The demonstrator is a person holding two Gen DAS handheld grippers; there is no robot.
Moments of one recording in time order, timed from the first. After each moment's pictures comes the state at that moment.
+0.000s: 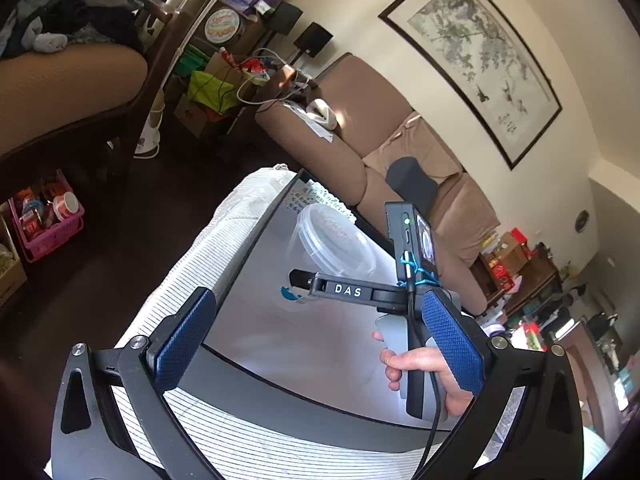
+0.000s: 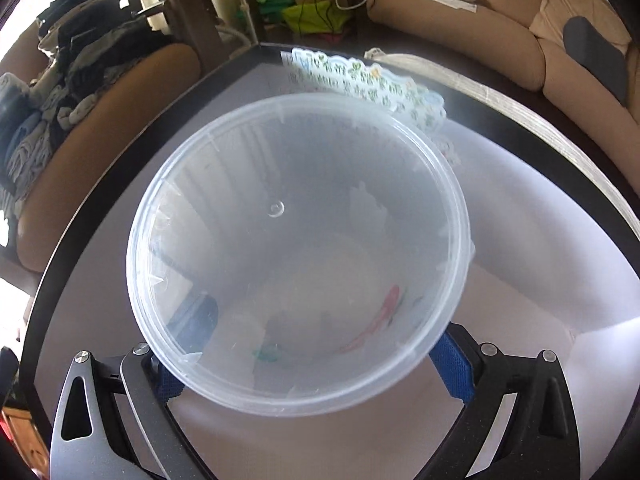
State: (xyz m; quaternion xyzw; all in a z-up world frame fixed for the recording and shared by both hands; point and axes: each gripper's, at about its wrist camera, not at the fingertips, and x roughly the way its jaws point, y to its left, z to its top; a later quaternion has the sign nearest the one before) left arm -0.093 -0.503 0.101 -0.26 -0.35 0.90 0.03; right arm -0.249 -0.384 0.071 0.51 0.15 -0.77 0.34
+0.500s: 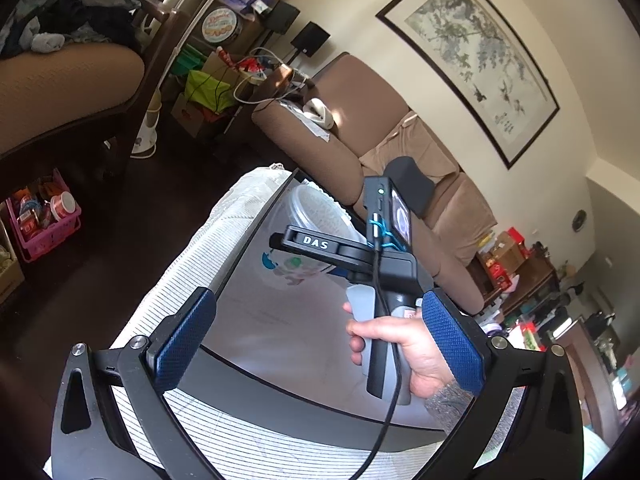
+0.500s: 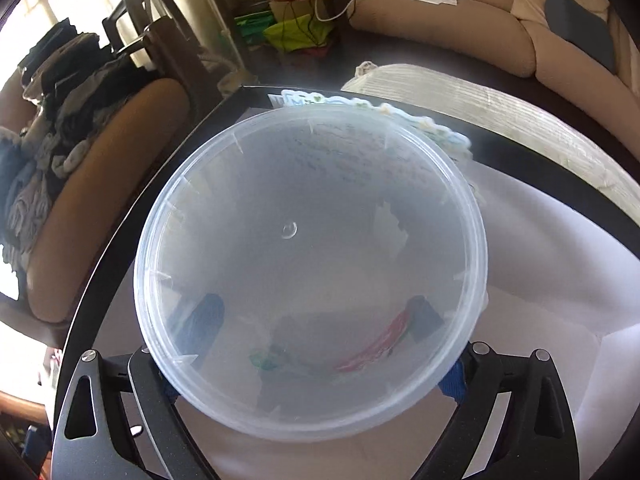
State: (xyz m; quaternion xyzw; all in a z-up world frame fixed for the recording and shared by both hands) left arm -0.094 -0.499 0.103 -0.26 -0.35 0.90 0.04; right arm -0.270 -0.409 0.071 0.51 0.09 -0.79 0.32
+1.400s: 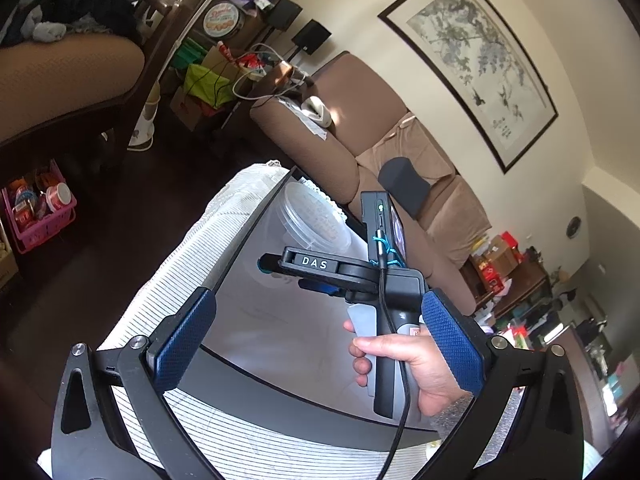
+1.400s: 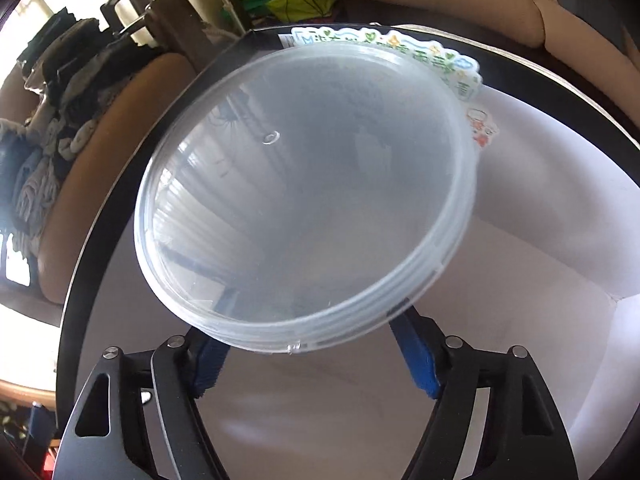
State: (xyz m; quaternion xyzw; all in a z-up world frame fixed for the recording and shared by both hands) left arm -0.095 -0.503 0.102 -0.26 -0.36 0.89 0.05; right arm -0.258 -0.407 0.057 0.56 0.07 -0.75 0.34
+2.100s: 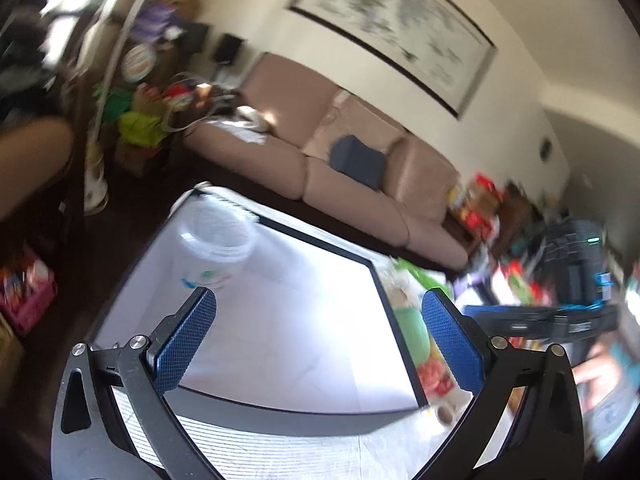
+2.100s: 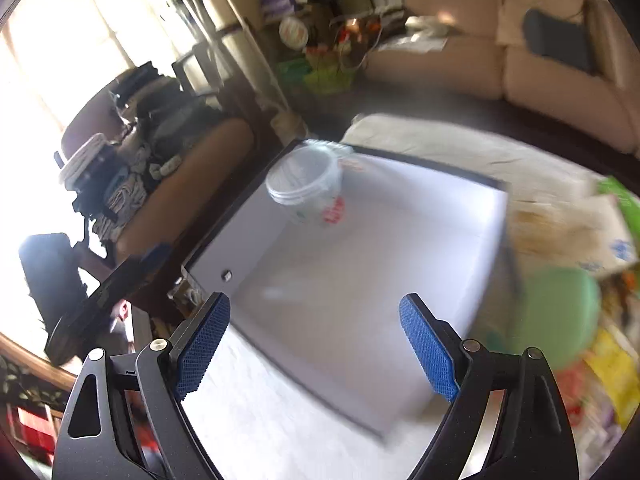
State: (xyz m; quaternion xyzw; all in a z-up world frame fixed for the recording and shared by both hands) left arm -0.078 -0.388 0.179 -0.25 -0.21 0.94 0.13; right arm -0.124 -0.154 0.228 0.44 0.03 -0.80 0.39
